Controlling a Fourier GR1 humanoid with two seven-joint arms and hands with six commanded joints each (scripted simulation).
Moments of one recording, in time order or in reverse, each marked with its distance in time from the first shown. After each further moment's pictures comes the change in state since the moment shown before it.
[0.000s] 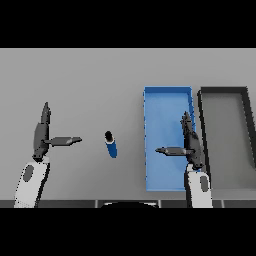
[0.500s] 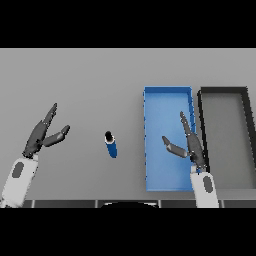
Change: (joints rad) left arm -0.034 0.168 -0.057 0.063 0.000 -0.308 -0.111; right arm 0.012 -0.141 0.092 -0.044 0.182 0.042 -0.088
